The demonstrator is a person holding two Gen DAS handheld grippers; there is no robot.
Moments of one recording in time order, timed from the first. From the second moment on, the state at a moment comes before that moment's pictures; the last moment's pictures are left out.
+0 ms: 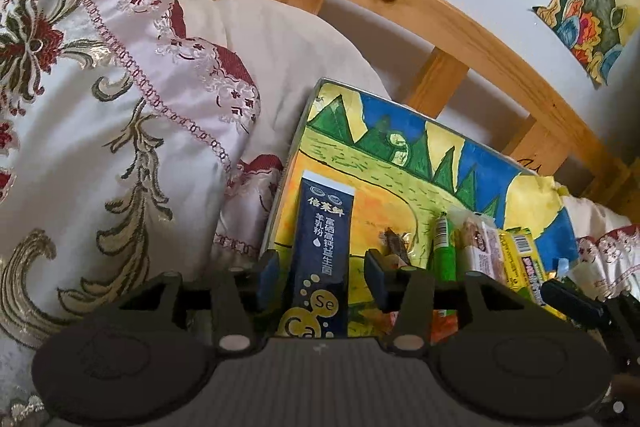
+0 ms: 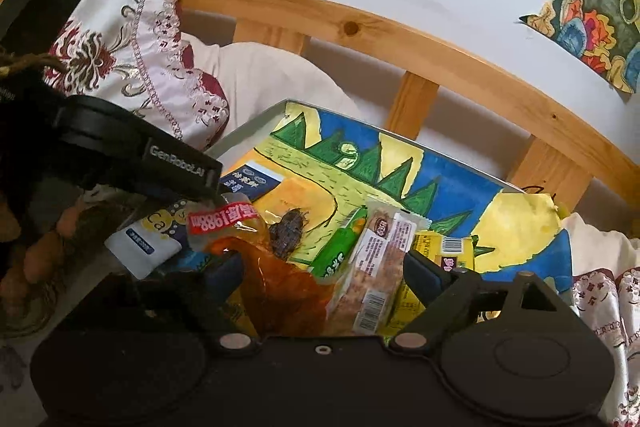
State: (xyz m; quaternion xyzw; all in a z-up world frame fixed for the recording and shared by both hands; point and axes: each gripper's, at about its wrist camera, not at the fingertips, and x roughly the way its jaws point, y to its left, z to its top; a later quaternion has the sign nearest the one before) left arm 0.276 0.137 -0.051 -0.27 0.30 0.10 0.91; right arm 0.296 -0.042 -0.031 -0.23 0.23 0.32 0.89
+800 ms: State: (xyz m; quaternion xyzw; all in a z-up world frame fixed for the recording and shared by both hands) left arm 0.242 0.135 -0.031 -0.26 0.25 0.12 0.92; right arm 0.291 -0.055 -0.007 -0.19 0.24 0.29 0.91
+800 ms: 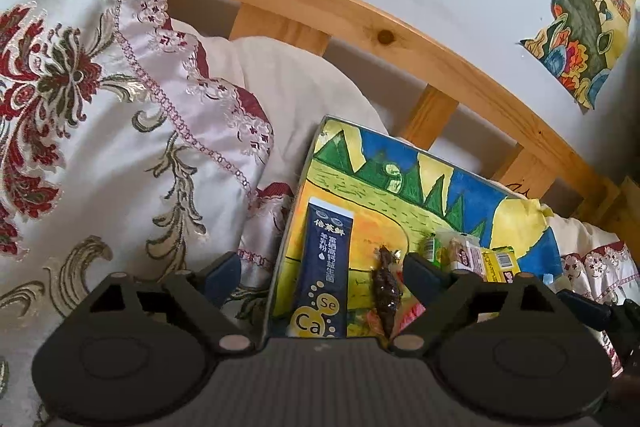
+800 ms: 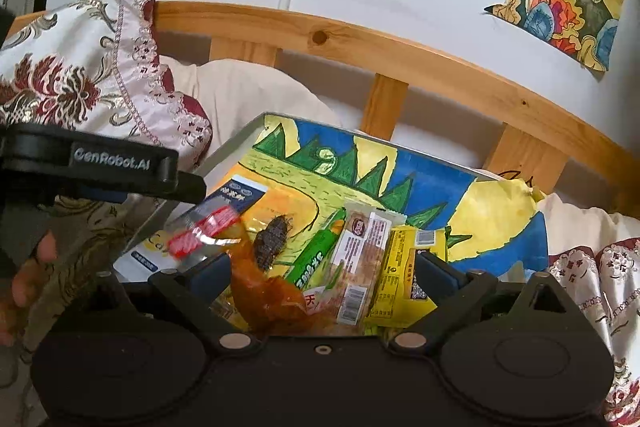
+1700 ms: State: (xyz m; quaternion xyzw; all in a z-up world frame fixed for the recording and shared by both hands) left arm 0.178 0.120 -0.005 -0.23 0.20 0.15 0.94; right arm 0.269 -0.108 0.024 -0.06 0.21 0.25 0.94
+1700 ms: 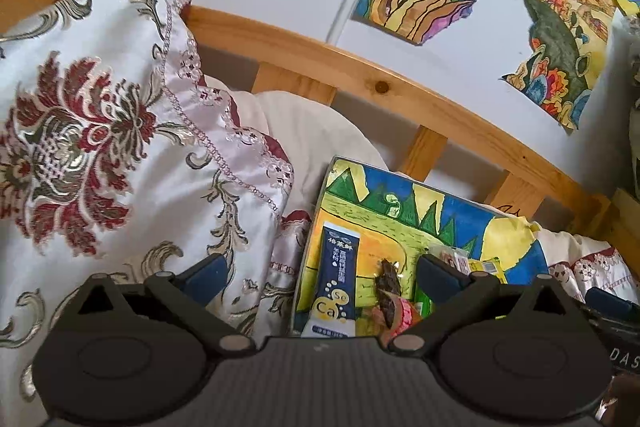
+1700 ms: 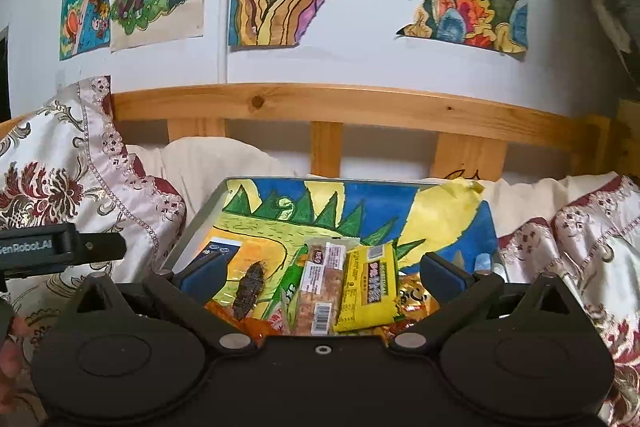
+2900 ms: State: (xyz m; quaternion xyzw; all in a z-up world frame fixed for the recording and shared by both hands) left arm 0.099 0.035 -0.003 -0.15 0.23 0.17 0.95; right arm 0.194 -0.209 0.021 -0.04 0.23 0.24 0.94
